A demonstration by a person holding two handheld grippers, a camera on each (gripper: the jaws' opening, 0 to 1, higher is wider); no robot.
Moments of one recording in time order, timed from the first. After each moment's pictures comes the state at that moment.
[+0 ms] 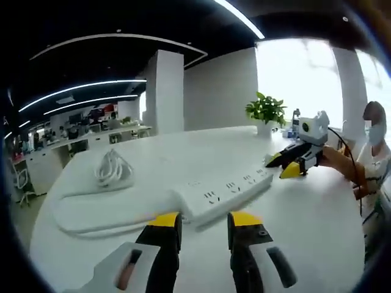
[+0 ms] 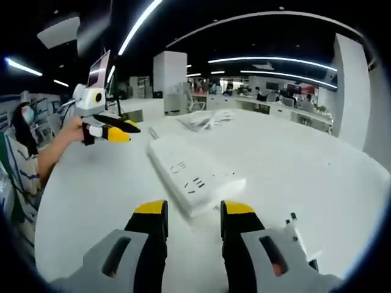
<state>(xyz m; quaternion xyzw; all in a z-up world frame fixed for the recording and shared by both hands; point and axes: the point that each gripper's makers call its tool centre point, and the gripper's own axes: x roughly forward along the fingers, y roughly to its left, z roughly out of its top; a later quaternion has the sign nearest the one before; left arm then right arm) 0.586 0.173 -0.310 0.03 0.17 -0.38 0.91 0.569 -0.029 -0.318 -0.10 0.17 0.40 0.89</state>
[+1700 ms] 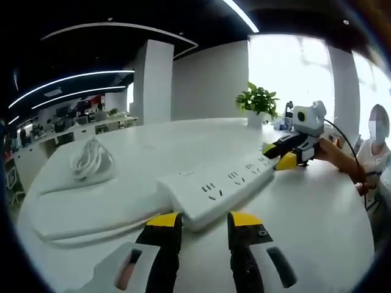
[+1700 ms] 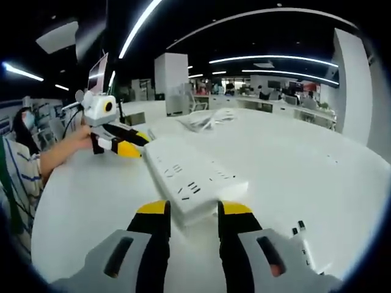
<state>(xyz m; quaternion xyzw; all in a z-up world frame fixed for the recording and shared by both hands) 0.608 0.150 -0.338 0.04 0.20 -0.41 0.89 0.587 -0.023 -0.325 -0.09 0.18 0.41 0.89</state>
